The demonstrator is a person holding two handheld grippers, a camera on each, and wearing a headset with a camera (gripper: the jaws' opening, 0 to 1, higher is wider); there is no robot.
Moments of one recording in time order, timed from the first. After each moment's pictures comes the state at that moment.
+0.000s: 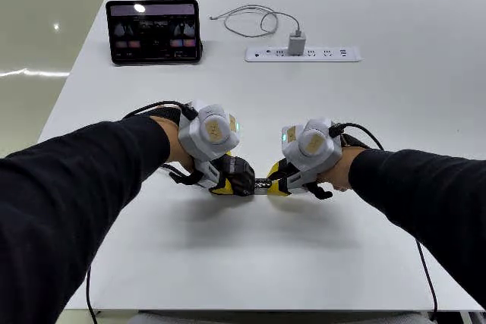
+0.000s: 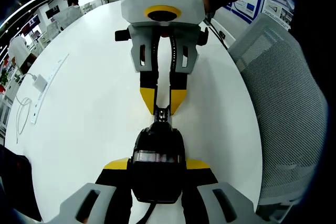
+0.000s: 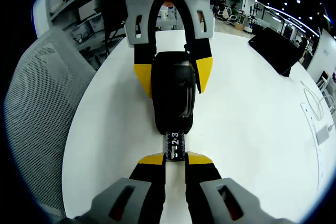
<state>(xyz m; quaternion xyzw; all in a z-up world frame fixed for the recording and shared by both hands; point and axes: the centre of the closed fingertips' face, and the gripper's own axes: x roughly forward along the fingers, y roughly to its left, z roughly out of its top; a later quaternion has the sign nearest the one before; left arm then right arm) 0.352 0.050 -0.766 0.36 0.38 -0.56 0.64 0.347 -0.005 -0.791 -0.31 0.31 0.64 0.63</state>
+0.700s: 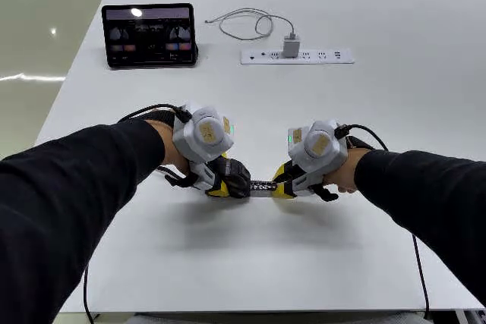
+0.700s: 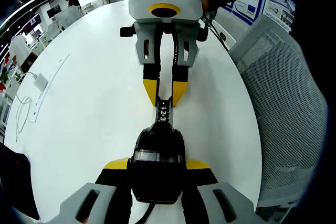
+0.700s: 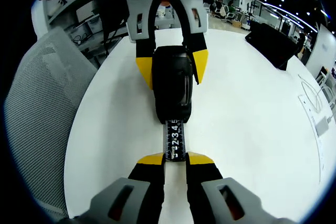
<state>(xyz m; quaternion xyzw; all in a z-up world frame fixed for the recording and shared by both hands) 0.351 0.048 -0.764 0.35 0.38 -0.56 0.65 0.345 -0.017 -0.792 -0.31 0.32 0.63 0.63</state>
